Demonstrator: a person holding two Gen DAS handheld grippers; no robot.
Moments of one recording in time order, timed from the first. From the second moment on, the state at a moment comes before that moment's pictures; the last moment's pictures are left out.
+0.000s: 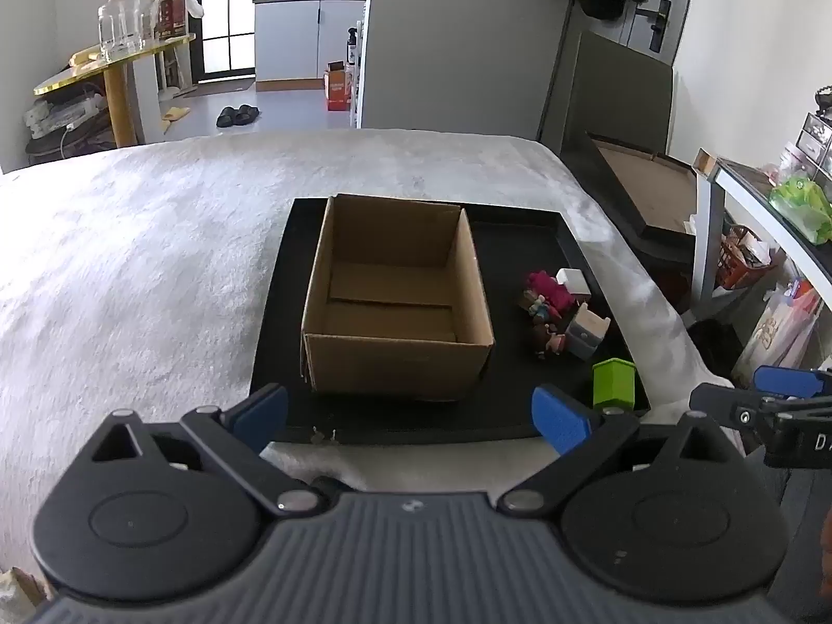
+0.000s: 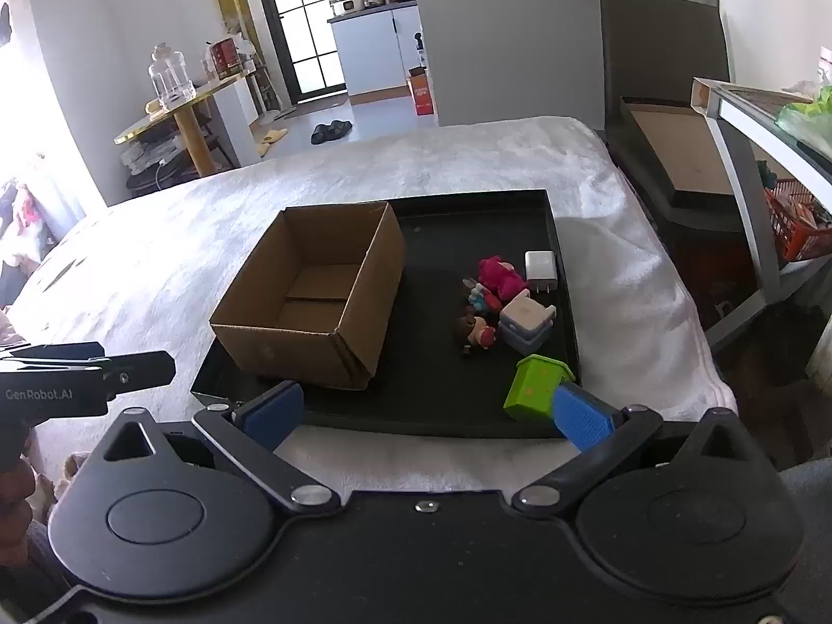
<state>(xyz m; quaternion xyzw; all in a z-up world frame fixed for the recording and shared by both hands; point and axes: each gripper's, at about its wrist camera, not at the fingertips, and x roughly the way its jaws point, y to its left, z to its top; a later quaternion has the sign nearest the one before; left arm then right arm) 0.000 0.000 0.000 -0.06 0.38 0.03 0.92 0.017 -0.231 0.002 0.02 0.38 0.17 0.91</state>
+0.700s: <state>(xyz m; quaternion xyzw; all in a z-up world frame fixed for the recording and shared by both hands) -0.001 0.002 0.003 -0.07 0.38 0.03 0.92 0.015 -0.228 0.004 0.01 0.38 0.17 0.91</state>
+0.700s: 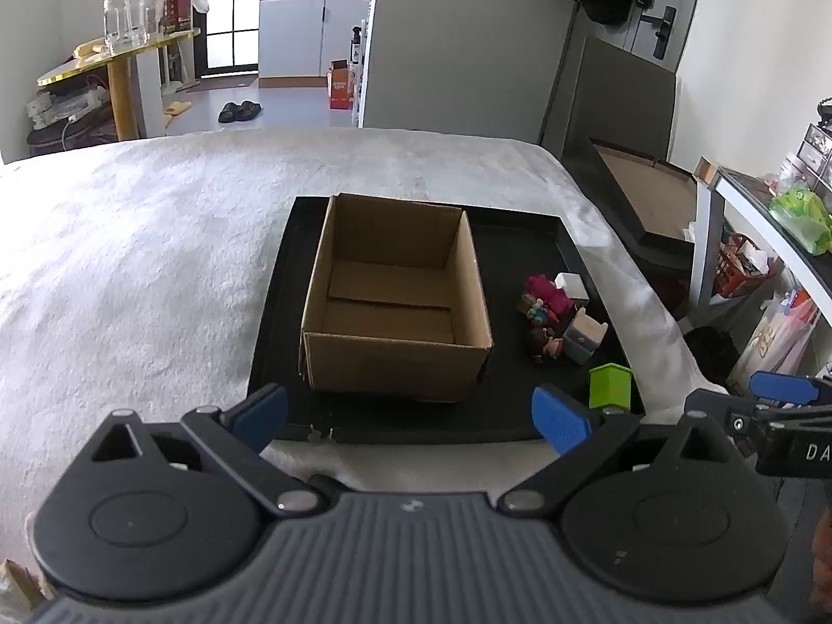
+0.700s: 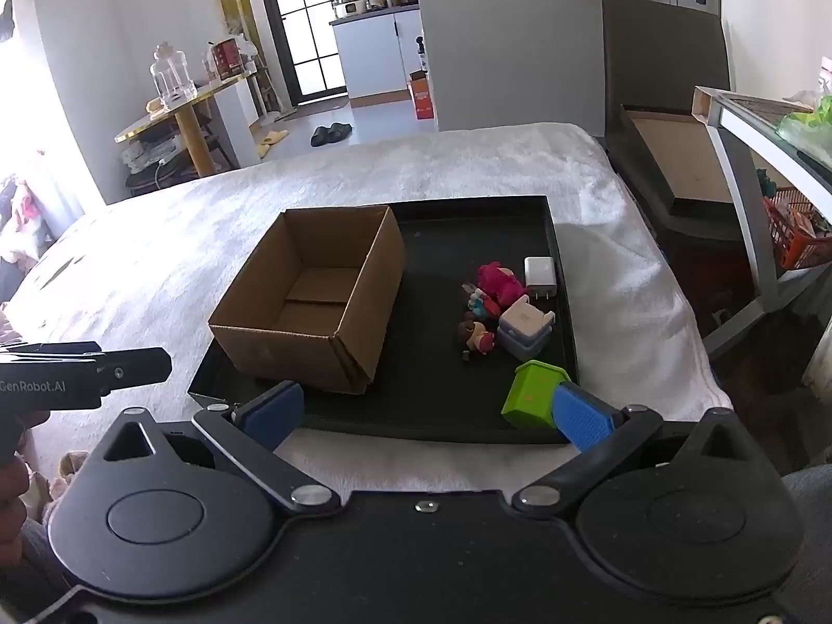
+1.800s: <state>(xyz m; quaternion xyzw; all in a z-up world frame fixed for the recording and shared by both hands) -0.001 0.000 0.003 -0.08 0.39 0.03 0.92 0.016 -0.224 0.003 0.01 0.38 0.18 0.91</state>
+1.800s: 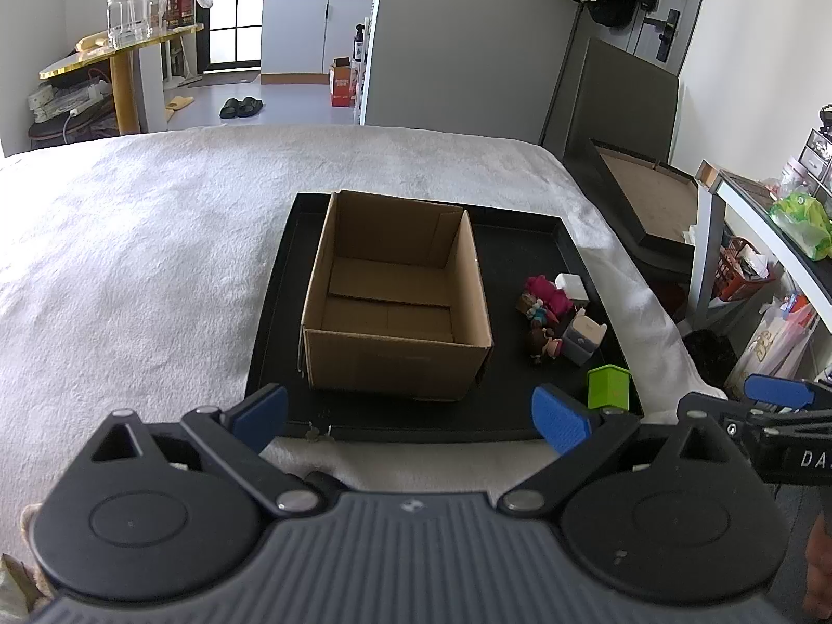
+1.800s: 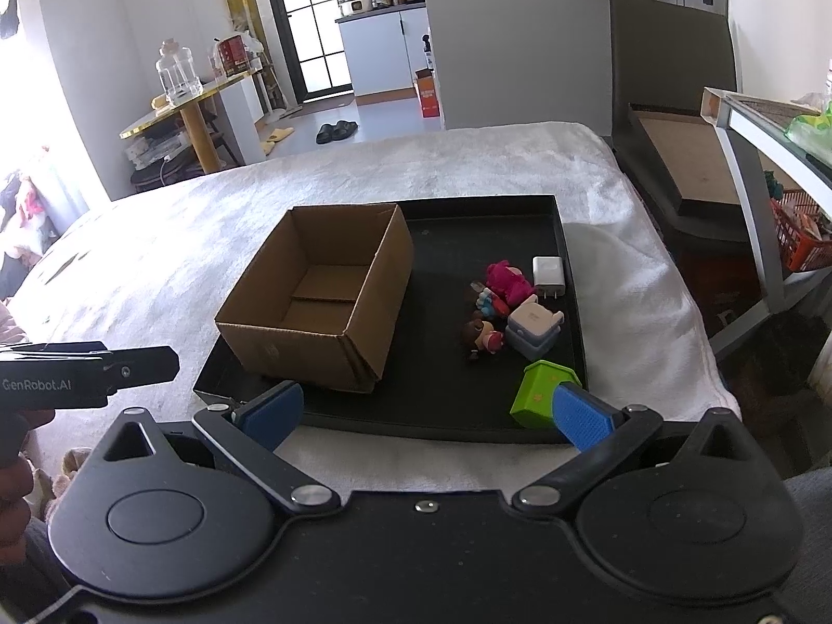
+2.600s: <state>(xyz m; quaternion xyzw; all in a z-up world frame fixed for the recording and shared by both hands) -0.003 0.001 0.003 -0.09 0.38 0.03 0.92 0.017 -0.226 0.004 0.01 0.37 0.17 0.91</state>
